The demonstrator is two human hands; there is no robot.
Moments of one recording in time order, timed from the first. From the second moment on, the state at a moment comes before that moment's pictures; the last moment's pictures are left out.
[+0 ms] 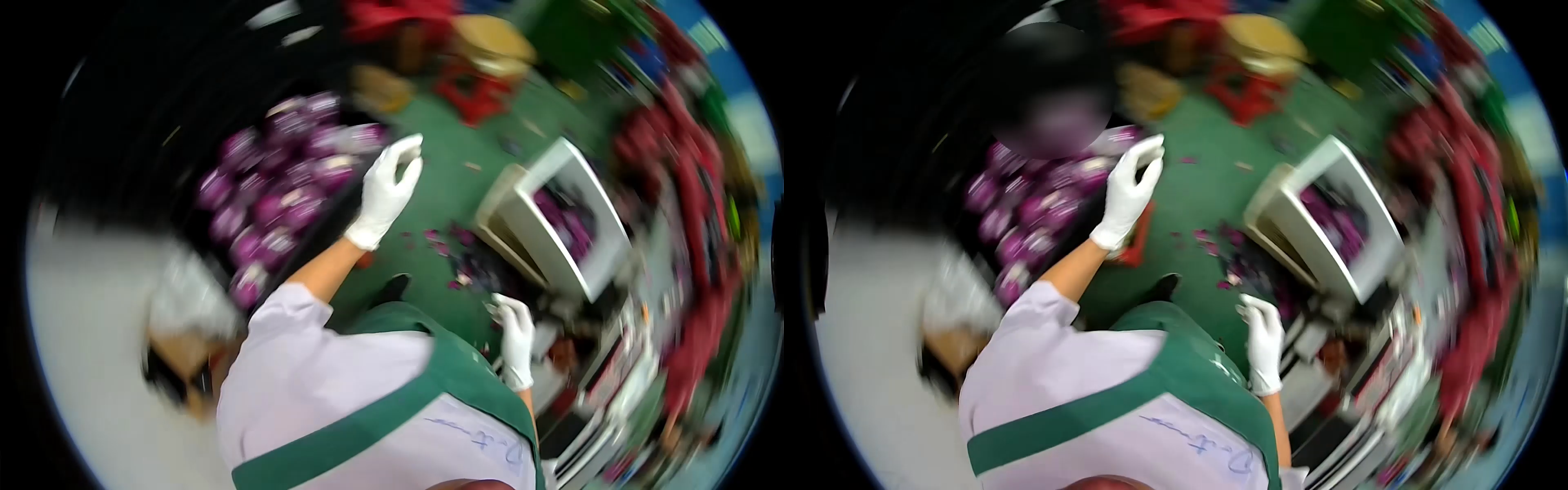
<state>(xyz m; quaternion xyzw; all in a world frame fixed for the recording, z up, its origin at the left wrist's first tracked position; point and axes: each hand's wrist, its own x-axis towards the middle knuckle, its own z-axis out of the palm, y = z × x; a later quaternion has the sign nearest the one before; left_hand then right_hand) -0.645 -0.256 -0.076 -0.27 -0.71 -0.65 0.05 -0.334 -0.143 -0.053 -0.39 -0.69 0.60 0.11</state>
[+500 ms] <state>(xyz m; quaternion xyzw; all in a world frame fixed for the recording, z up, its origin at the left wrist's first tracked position) -0.164 0.067 -0.052 -0.72 -0.31 -0.42 -0.46 0.043 -0.280 -0.121 -0.74 -0.21 0.52 0.38</state>
